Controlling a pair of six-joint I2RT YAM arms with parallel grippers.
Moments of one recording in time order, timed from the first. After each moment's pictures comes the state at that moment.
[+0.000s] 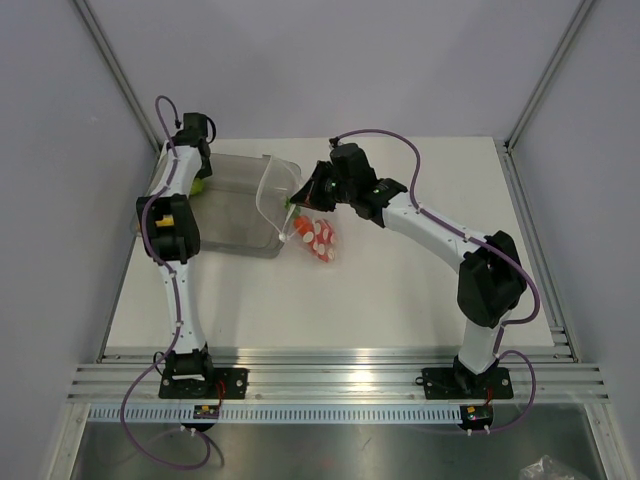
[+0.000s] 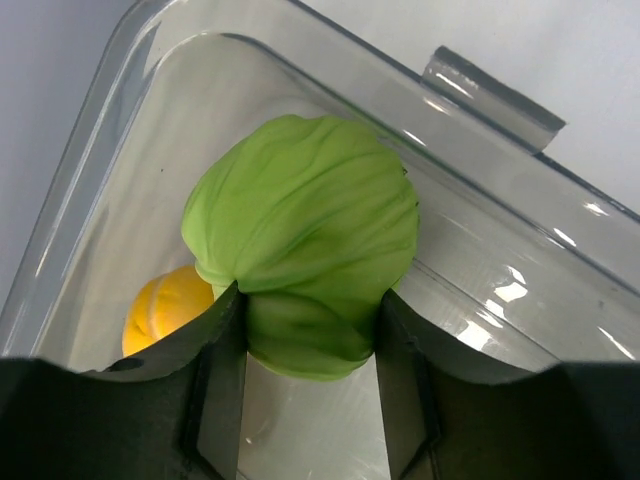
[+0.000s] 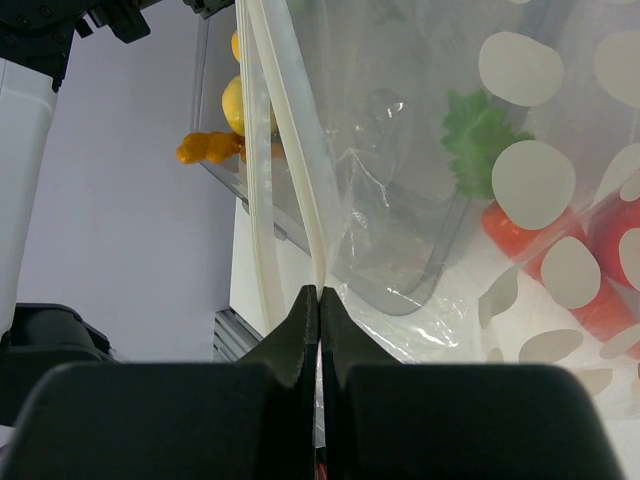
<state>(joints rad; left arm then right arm) 0.07 2.42 2.22 -0.75 -0.42 -0.15 0.68 1.83 1.56 -0.22 -0.22 0.93</state>
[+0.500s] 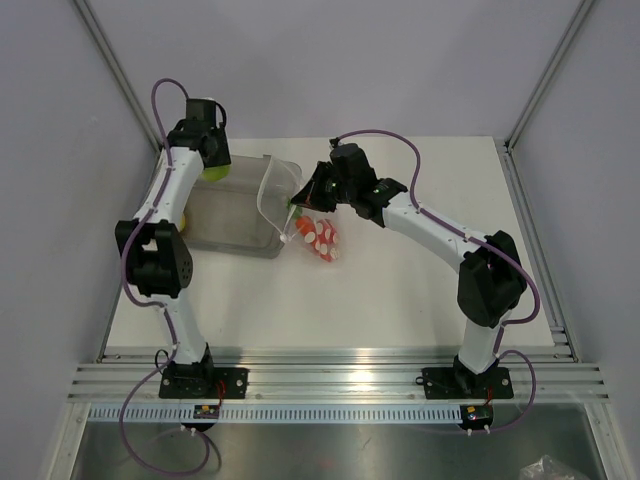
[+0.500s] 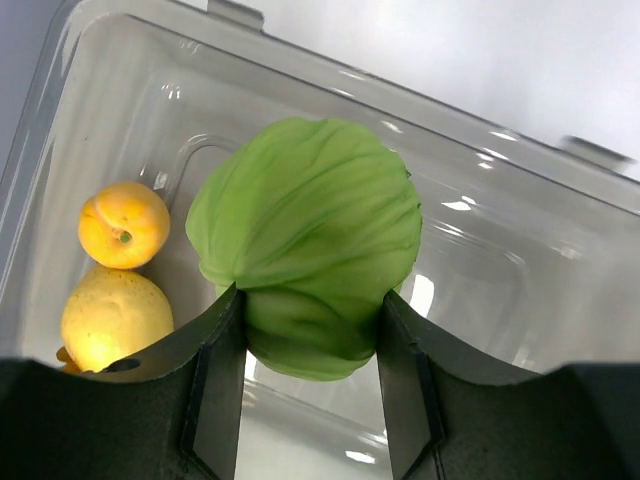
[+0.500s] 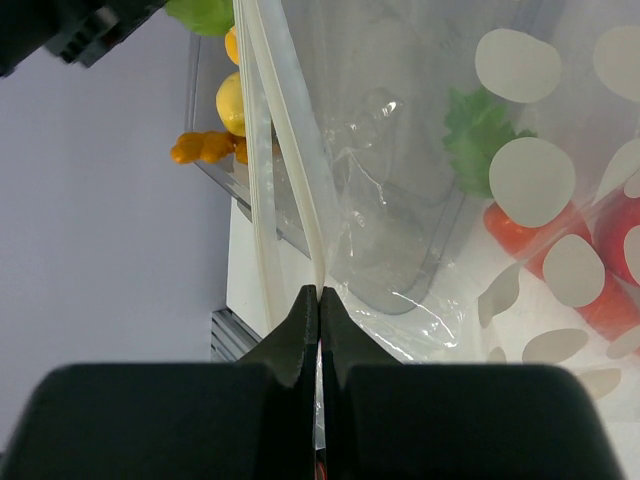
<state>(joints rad) -0.06 1.99 1.90 -0.72 -0.24 -0.18 0.68 1.83 1.56 -0.23 -0.22 0.93</state>
